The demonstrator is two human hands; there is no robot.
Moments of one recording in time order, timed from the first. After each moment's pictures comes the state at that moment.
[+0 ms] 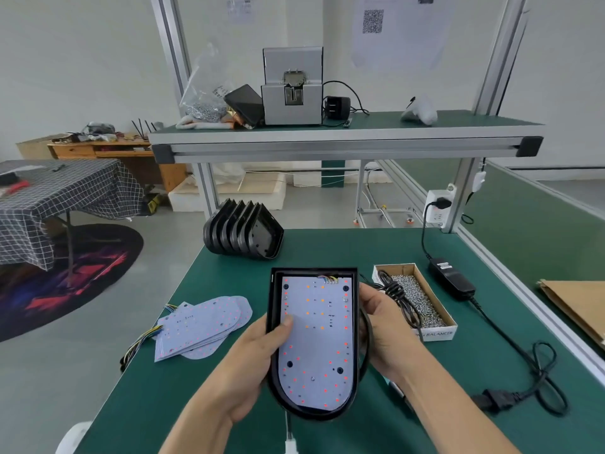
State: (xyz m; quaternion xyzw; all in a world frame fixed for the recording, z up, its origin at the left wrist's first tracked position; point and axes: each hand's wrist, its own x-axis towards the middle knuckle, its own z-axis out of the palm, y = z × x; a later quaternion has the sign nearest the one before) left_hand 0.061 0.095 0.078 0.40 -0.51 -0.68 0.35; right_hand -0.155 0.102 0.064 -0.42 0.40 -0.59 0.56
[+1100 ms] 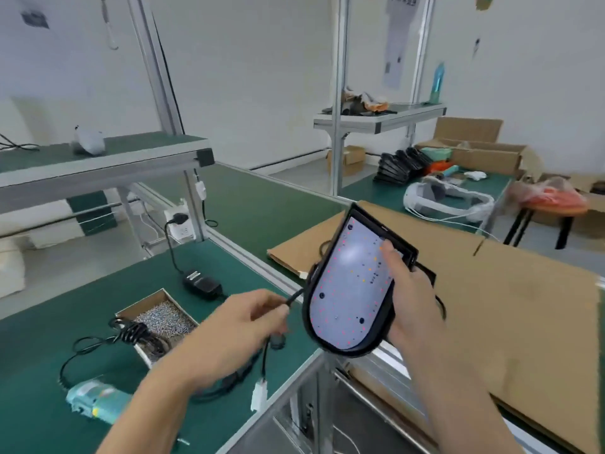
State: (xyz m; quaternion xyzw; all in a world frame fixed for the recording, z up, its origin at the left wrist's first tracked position) left_hand -0.220 0.194 0.151 0.16 -0.85 -0.50 0.04; right_hand -0.373 0.386 0.135 -0.06 0.51 -0.85 0.14
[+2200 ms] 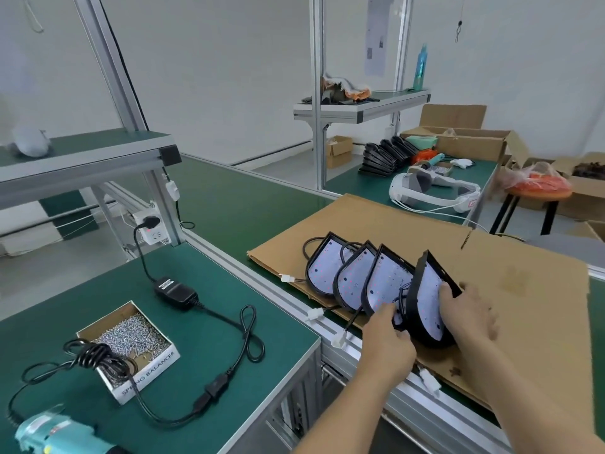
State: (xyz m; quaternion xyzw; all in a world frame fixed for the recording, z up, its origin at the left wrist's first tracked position) left_hand -0.397 0.371 0.033 0.12 -0.82 -0.56 0.05; right_hand -0.550 0.499 0.001 0.15 0.91 -0.38 -0.02
